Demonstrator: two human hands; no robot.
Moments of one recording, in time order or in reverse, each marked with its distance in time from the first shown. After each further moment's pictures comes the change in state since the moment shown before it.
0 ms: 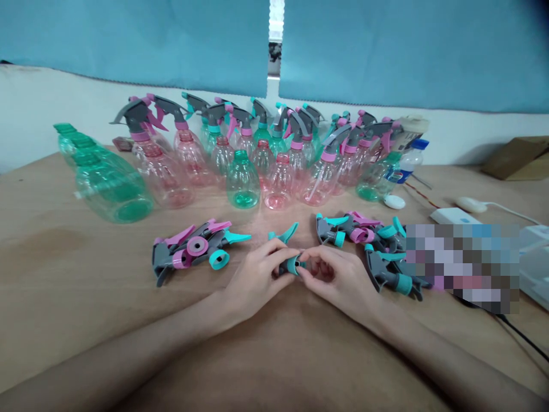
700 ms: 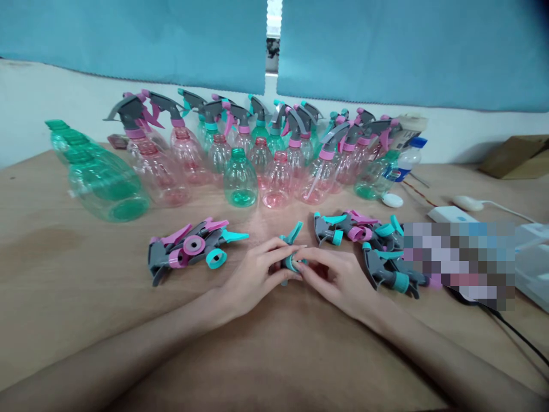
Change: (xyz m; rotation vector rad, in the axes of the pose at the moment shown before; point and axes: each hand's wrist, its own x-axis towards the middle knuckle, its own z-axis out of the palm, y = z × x) left_hand 0.006 0.000 -0.005 -0.129 -0.113 -0.039; right_hand 0.004 0.002 -0.006 0.133 -0.084 -0.084
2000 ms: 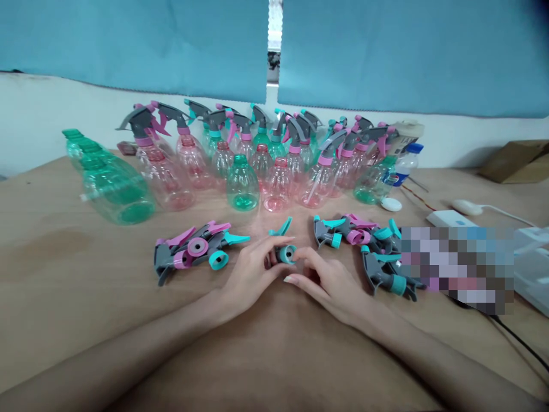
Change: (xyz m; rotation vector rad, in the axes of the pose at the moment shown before) left_hand 0.000 -0.002 0.002 0.075 0.181 -0.149; right_hand -0.004 -0.002 0.005 -0.043 -0.162 0.118
